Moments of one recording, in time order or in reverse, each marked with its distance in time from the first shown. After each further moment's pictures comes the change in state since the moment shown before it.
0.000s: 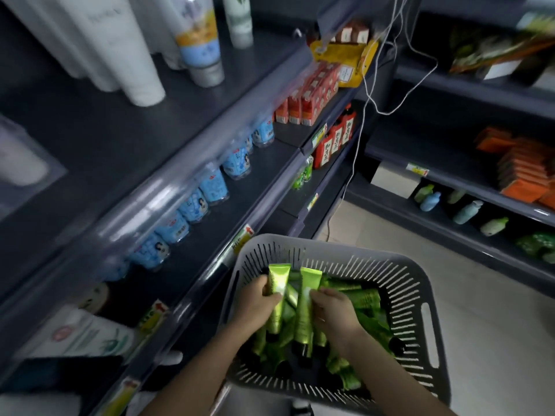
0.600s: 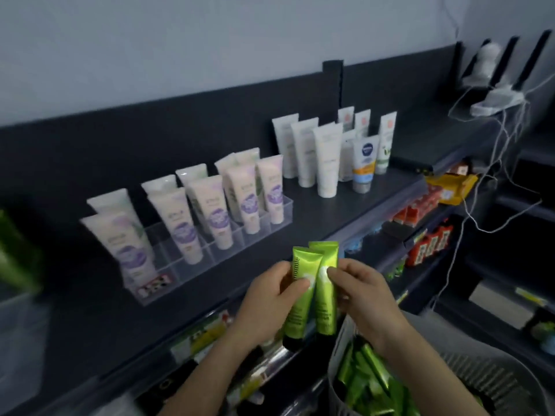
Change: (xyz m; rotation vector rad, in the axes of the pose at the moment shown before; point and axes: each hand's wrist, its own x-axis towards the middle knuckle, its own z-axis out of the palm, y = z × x) left_hand -0.228 0.057 -0.196 -0.058 0.528 0.529; right_hand -0.216 -0.095 0.170 -0.151 -0.637 -0.586
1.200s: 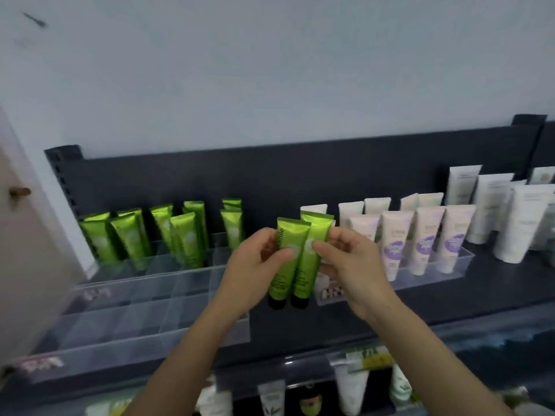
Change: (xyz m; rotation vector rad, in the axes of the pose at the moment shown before) left_hand -0.115 -0.003 -0.256 0.098 0.532 0.047; right_hand -0.001 -0.021 0.285 -0.074 -0.431 -0.207
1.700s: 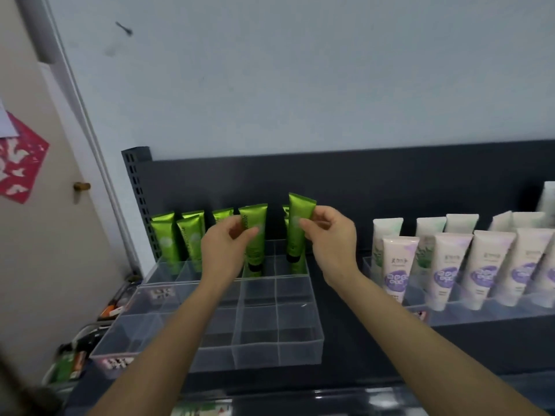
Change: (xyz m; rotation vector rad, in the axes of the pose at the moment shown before) left_hand 0.025 -0.072 -0.134 0.263 0.479 -0.079; right_hand 0.082 0.038 0.141 -0.187 0.077 -0.186
